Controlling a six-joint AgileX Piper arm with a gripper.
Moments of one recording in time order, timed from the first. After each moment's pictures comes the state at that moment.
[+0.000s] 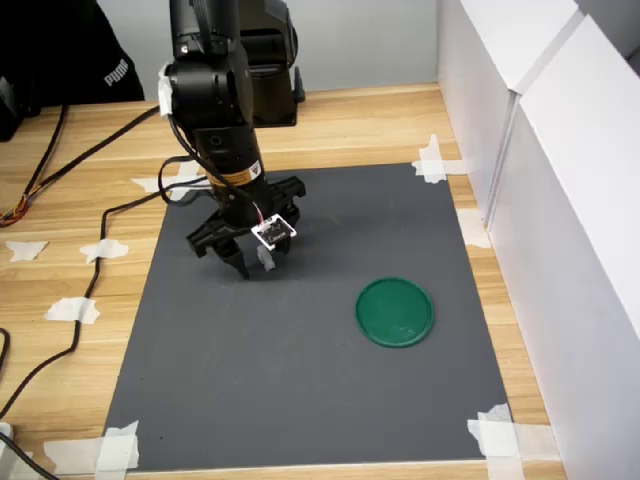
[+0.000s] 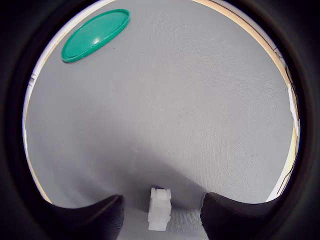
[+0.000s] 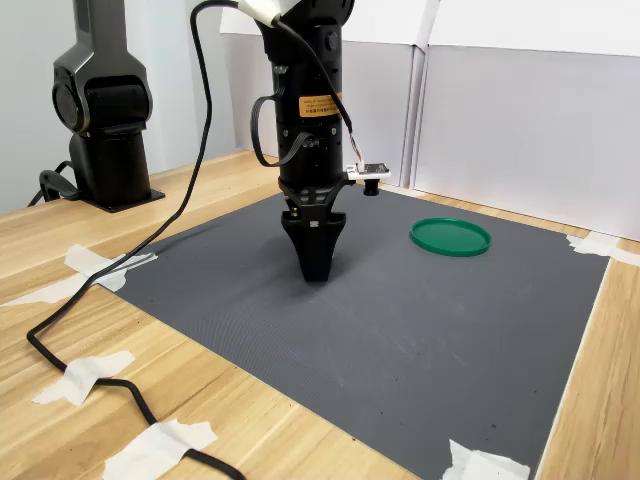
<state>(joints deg) 2.3 99.7 -58.5 0.9 39.5 -39.4</state>
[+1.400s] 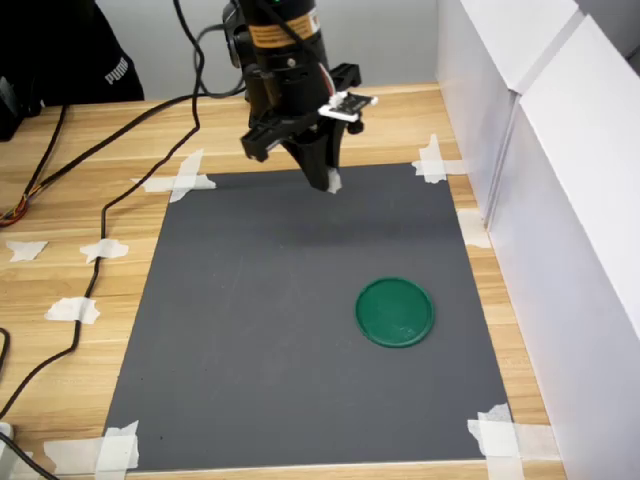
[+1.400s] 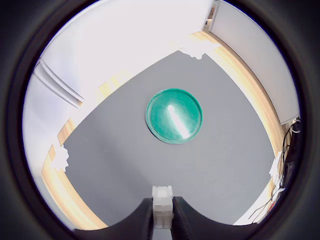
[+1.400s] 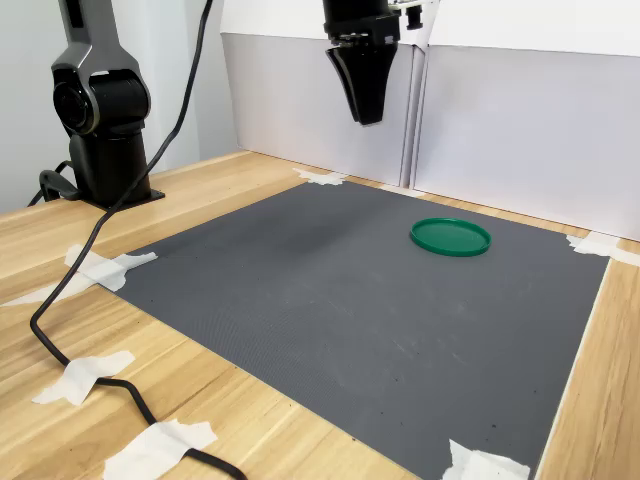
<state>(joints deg) 16.6 89.1 -74.1 5.4 60.2 -38.9</state>
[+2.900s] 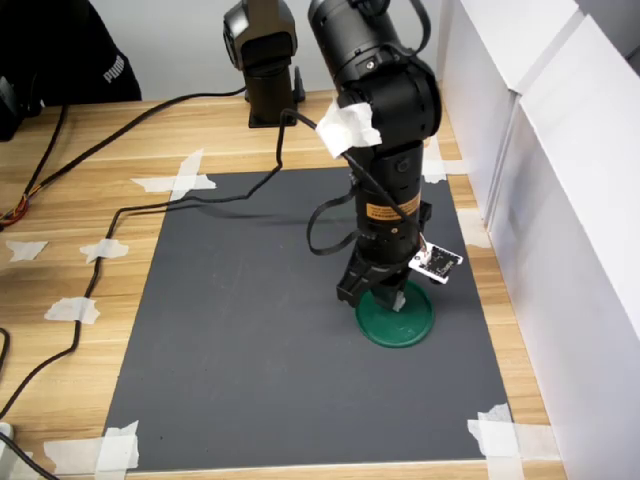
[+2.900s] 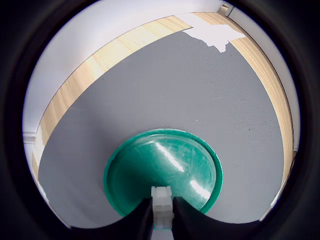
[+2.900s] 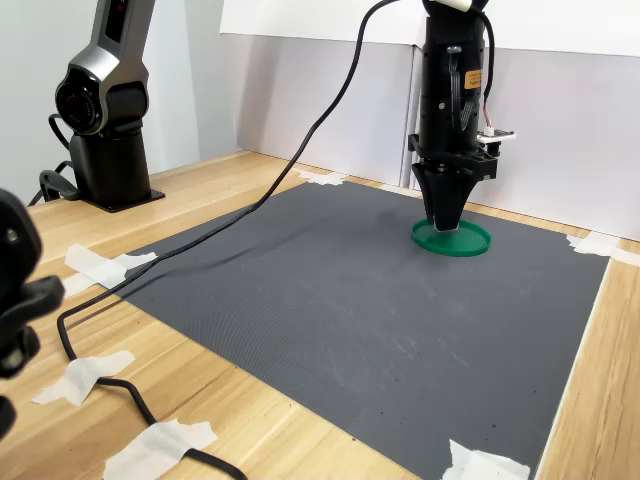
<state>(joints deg) 24.2 113.8 -84.4 -1.8 48.5 -29.3</state>
